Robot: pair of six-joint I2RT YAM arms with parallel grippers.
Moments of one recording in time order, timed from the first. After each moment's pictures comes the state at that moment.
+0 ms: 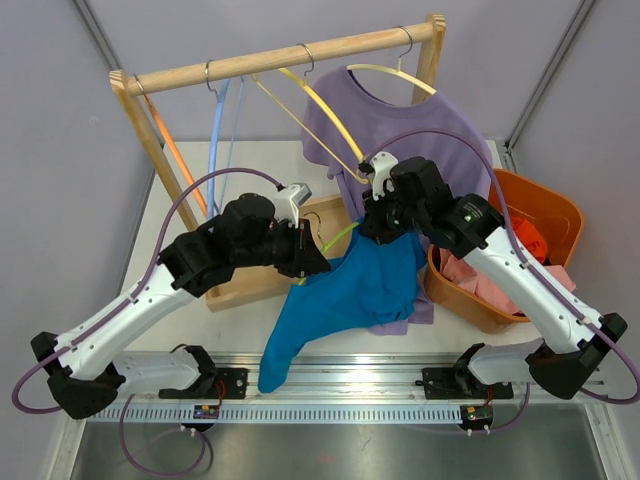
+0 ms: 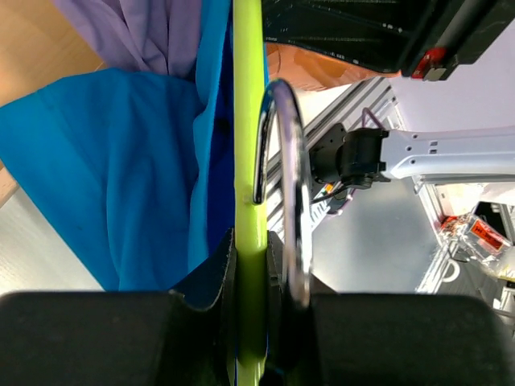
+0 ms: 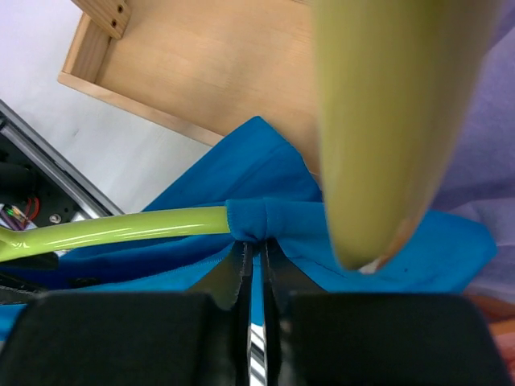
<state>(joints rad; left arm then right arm) -0.89 1.12 1.29 -0.72 0.24 -0.64 0.72 1.31 1.52 -0.88 -0.09 0.16</state>
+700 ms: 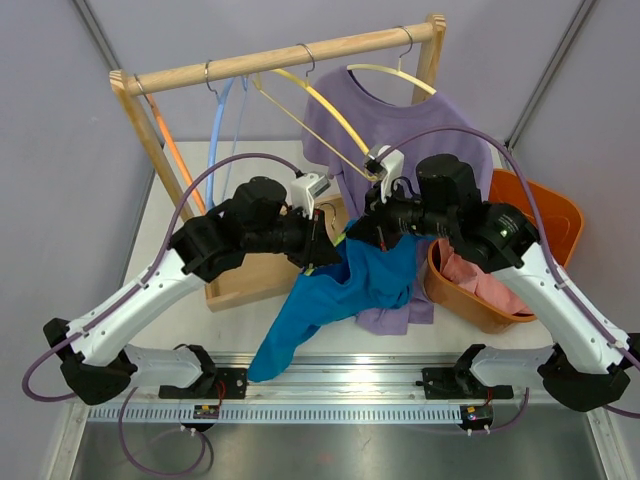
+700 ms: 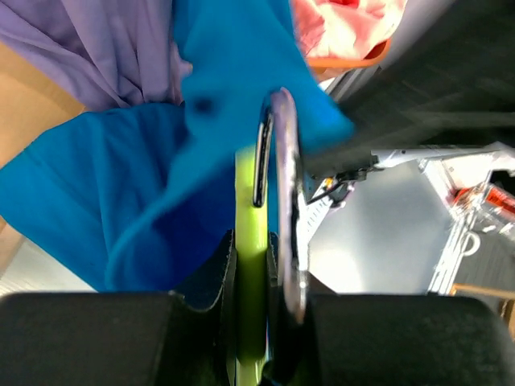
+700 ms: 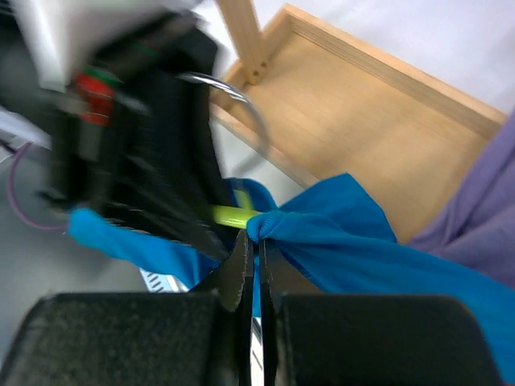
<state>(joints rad) -0.88 1.22 1.44 -0.75 0.31 -0.51 0.76 1.22 1.60 -0.83 -0.31 0.14</state>
